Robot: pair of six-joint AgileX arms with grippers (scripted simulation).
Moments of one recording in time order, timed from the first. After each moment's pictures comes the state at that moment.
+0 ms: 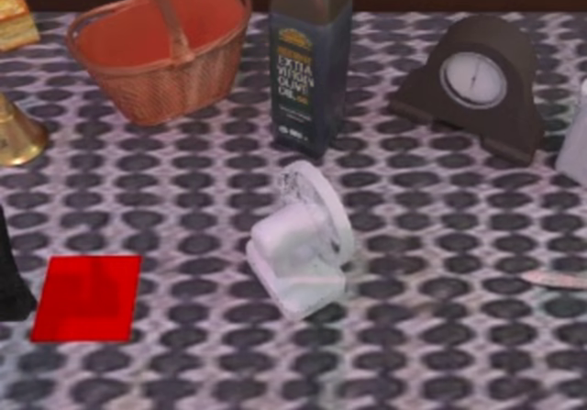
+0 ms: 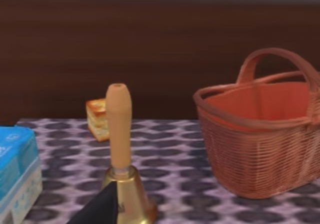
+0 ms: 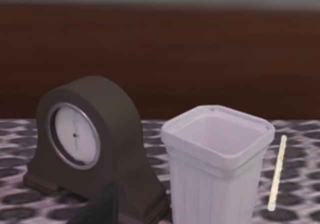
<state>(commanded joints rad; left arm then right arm) 0.00 0.00 0.00 0.00 0.00 0.00 0.00 0.00 0.00 0.00 0.00 0.00</state>
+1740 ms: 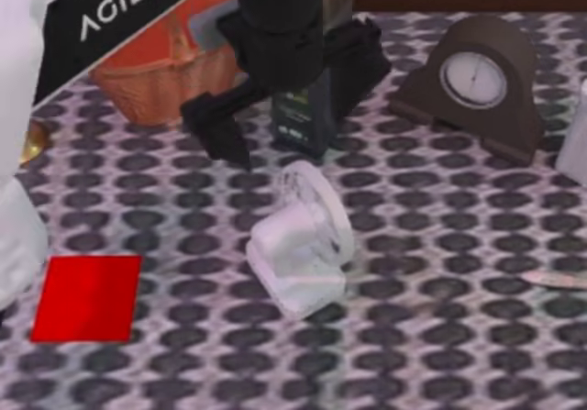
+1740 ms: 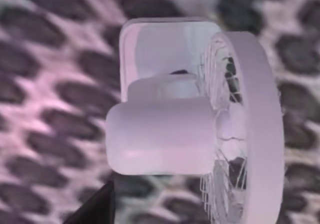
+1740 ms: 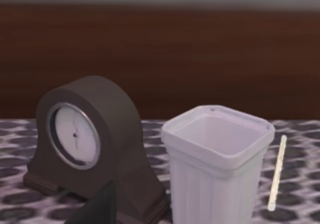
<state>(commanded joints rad) -0.69 2.16 2.17 -1.50 0.00 -1.20 0.00 0.00 0.00 0.00 0.00 0.00</state>
